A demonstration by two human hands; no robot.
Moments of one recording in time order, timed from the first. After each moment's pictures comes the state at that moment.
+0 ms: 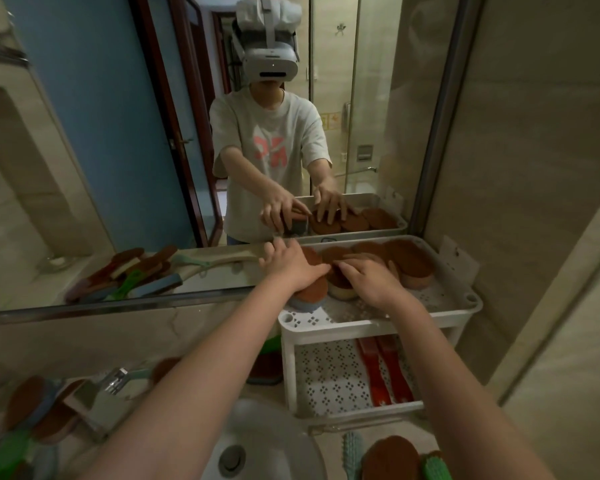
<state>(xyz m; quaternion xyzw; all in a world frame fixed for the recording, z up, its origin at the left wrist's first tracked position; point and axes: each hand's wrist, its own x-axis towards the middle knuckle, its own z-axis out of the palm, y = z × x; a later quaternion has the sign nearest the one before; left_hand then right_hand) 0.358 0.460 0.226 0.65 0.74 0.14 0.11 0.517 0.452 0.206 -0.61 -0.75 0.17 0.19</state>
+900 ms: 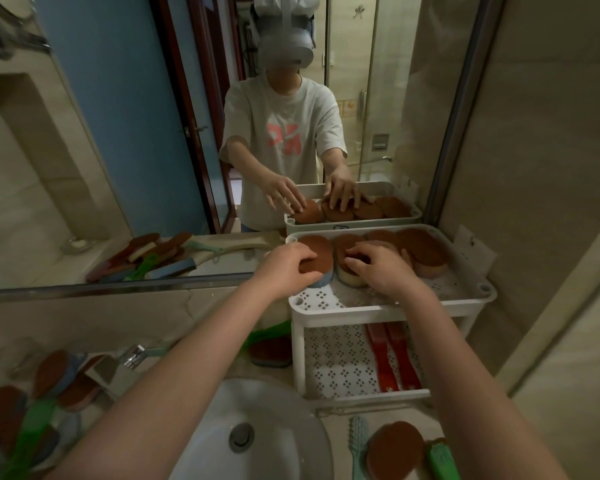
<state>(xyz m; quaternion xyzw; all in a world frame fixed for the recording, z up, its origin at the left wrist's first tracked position) 0.325 0.424 0.219 0.78 0.60 0.18 0.08 0.513 0.443 0.210 -0.63 -0.74 0.13 0.20</state>
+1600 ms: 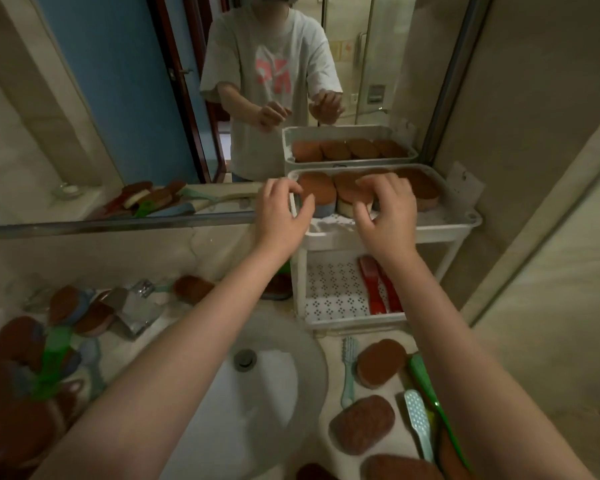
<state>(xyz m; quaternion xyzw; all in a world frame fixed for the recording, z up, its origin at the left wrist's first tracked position) 0.329 0.359 0.196 0.64 0.58 0.50 0.09 0.498 0.362 0.197 -0.49 -0.71 -0.07 0.50</state>
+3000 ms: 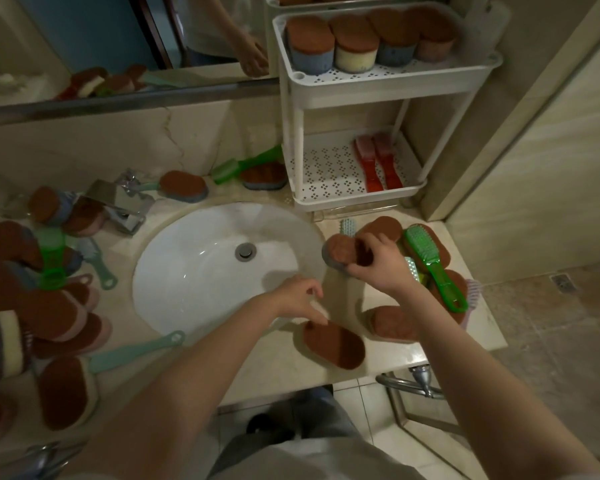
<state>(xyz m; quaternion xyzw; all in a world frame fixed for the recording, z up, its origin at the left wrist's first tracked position) 0.322 0.190 -0.027 0.69 0.54 -0.05 0.48 0.526 0.209 -0.010 -0.67 -0.69 0.24 0.13</state>
